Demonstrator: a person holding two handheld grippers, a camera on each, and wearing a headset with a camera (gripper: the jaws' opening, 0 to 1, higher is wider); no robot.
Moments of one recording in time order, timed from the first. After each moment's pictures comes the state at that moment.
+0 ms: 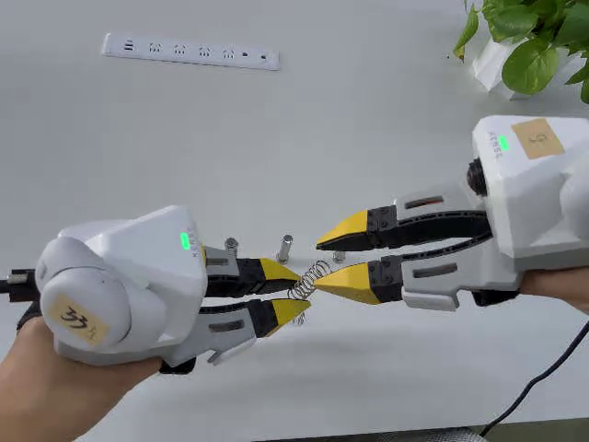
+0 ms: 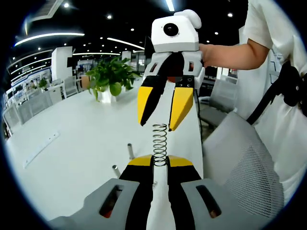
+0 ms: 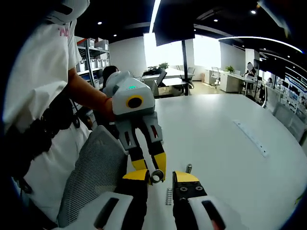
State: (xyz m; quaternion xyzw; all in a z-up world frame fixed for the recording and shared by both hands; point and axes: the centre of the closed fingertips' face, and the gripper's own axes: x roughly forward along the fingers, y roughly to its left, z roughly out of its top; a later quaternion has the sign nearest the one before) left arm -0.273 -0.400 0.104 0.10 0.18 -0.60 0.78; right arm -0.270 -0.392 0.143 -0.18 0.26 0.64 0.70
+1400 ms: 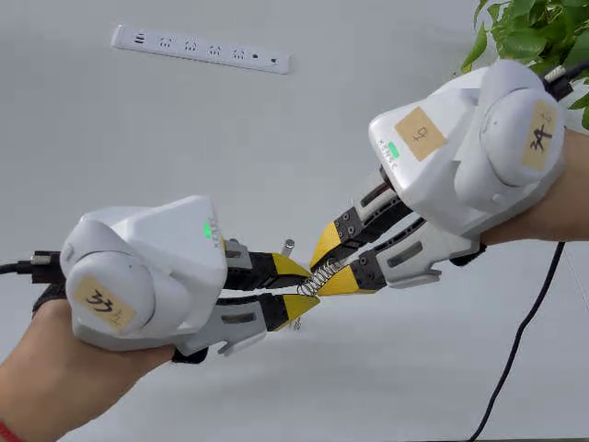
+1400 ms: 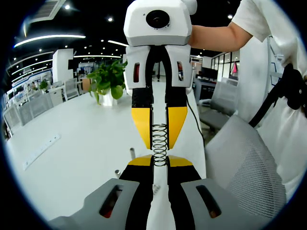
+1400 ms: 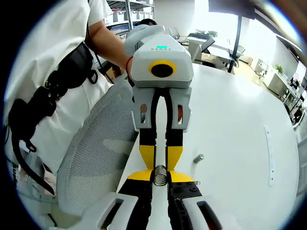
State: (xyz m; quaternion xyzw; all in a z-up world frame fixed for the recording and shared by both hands) left arm -0.266 -0.404 0.108 0.09 0.17 -0.59 0.78; right arm -0.275 -0.389 0.117 -0.37 0.32 0.71 0.51
